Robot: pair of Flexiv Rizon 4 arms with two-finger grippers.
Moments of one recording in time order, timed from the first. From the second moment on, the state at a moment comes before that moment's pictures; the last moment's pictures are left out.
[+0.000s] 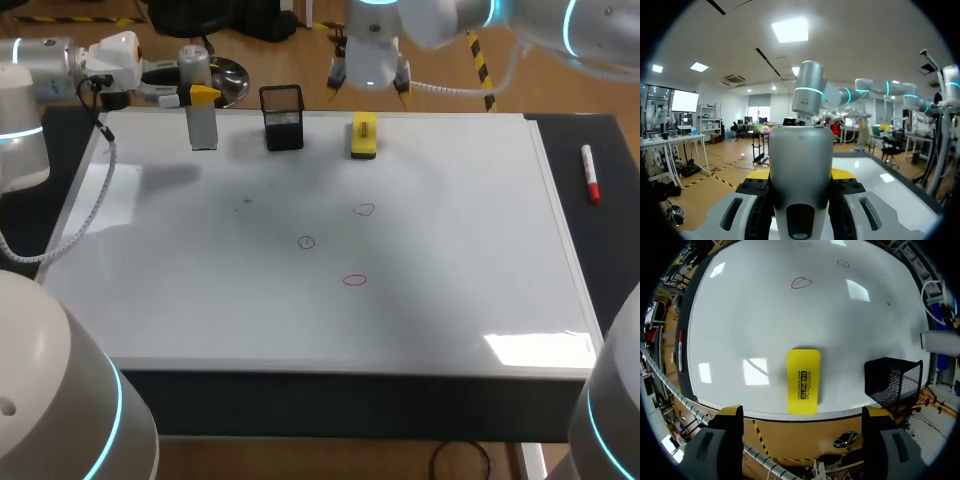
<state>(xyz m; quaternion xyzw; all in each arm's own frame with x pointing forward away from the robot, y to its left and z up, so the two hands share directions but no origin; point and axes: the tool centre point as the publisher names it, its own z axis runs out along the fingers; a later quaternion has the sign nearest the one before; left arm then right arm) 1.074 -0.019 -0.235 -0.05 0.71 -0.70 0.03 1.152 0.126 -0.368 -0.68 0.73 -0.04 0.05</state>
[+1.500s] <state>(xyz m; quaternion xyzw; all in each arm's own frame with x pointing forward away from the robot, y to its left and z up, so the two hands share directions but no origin) 1.074 -0.019 -0.235 -0.05 0.71 -0.70 0.03 1.163 0.143 -0.433 -0.71 0.71 0.05 0.00</state>
